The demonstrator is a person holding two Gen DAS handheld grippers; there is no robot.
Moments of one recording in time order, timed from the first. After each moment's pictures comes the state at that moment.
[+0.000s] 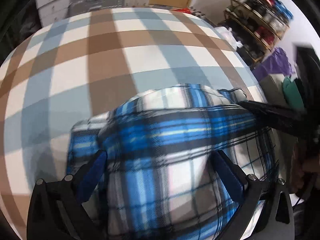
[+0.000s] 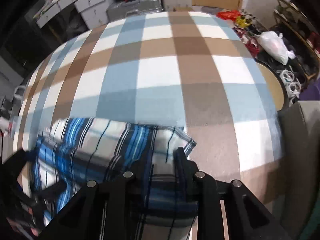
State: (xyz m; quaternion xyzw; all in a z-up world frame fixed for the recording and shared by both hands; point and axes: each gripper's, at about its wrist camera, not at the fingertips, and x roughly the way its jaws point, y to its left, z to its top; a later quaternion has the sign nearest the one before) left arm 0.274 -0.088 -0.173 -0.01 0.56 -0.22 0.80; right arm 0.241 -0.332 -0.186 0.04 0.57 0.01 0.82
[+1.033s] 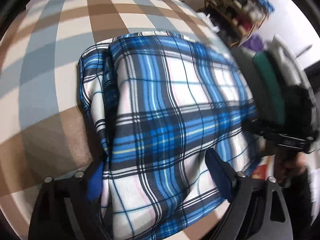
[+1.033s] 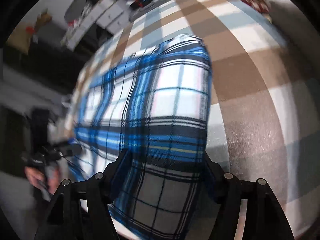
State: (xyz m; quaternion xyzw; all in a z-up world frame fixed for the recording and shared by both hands) left arm 0.215 -0.062 -0.170 -0.01 0.59 -0.30 0.74; right arm 0.097 -0.347 -0.190 0.19 0.55 0.12 0.81
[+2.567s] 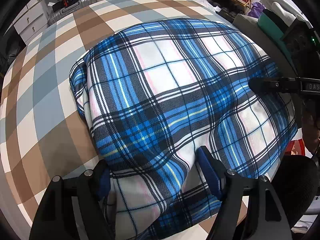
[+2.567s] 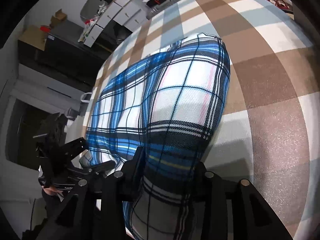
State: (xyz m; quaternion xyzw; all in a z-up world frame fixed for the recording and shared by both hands) left arm 0.198 -0.108 -0.176 0.14 0.56 -0.27 0.77; right arm 0.116 -0.343 -0.194 0.25 0.53 0.20 0.78
